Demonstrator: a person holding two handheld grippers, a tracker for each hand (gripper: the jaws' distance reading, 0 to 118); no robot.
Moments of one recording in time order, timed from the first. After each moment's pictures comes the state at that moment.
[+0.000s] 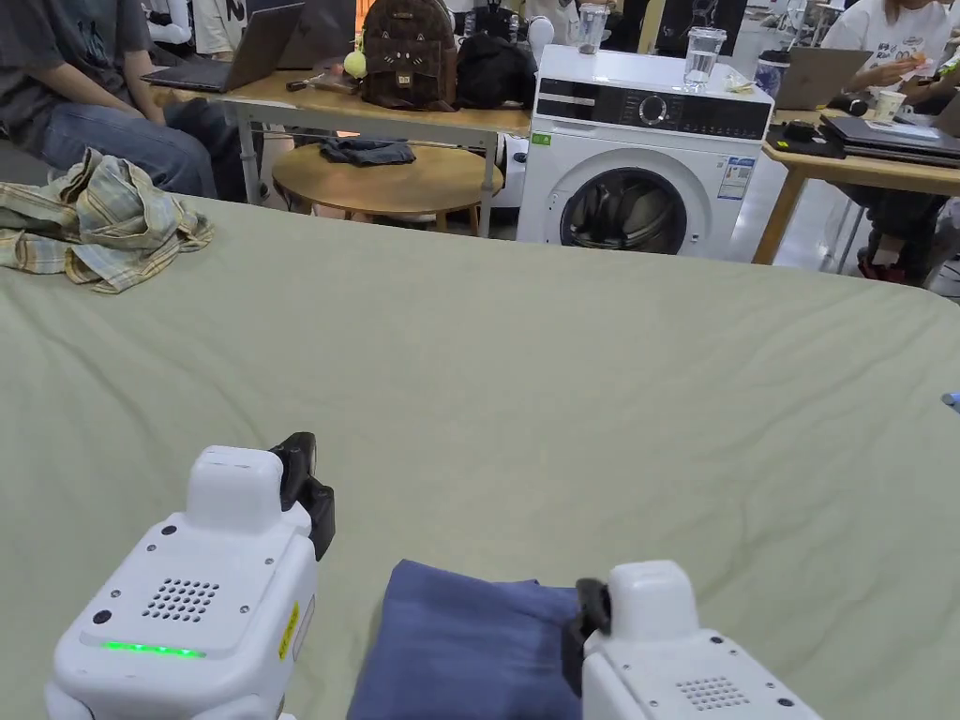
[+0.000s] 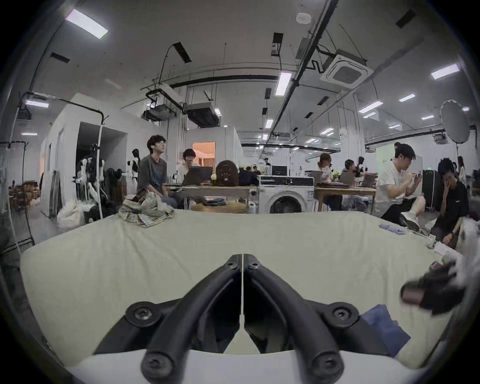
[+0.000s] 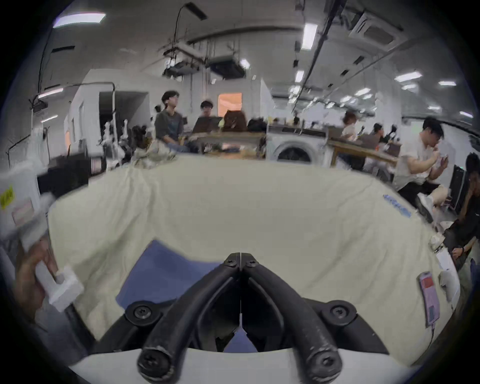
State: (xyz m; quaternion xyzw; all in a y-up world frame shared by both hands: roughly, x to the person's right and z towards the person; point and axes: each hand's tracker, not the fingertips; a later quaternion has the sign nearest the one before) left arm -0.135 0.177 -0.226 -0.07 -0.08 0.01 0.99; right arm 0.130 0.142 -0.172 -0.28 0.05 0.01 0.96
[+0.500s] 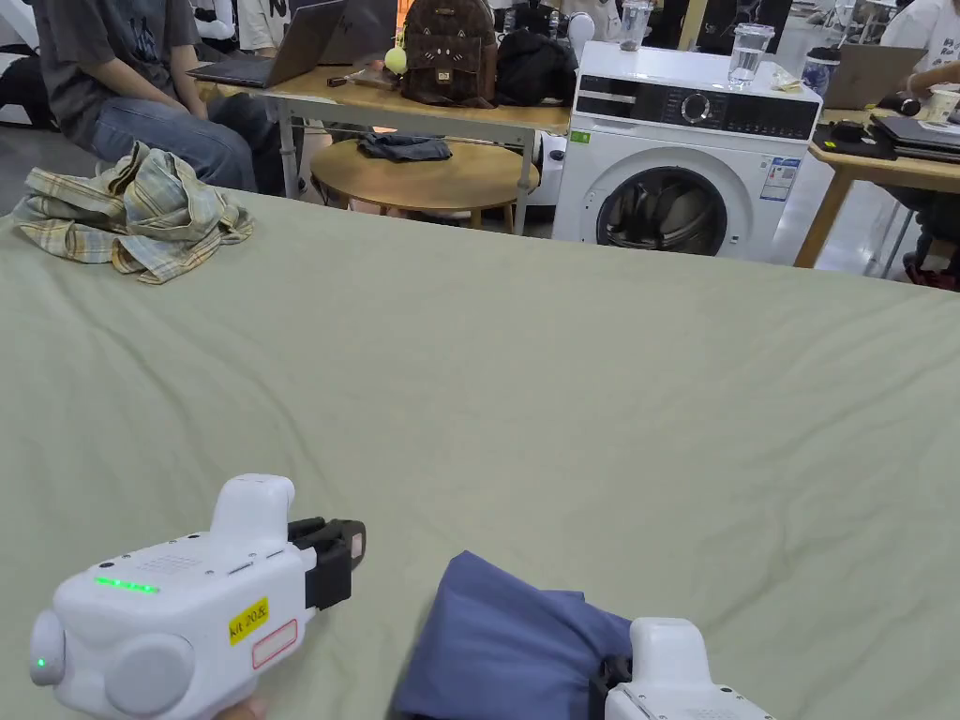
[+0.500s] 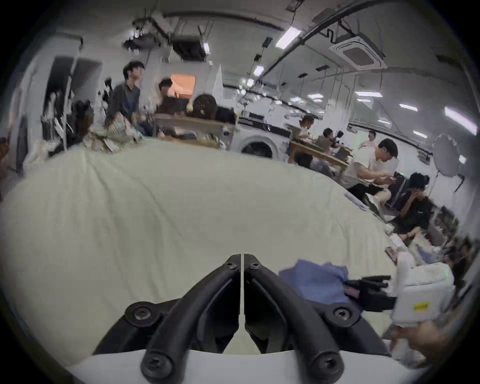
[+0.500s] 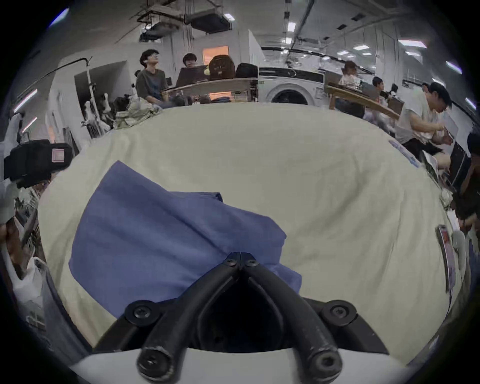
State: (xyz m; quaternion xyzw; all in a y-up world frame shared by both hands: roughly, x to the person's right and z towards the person) left arm -0.181 0.152 -0.251 -0.31 -0.22 0.12 0.92; right arm 0.140 0.094 -0.189 -0.37 0.01 -0.02 0.93
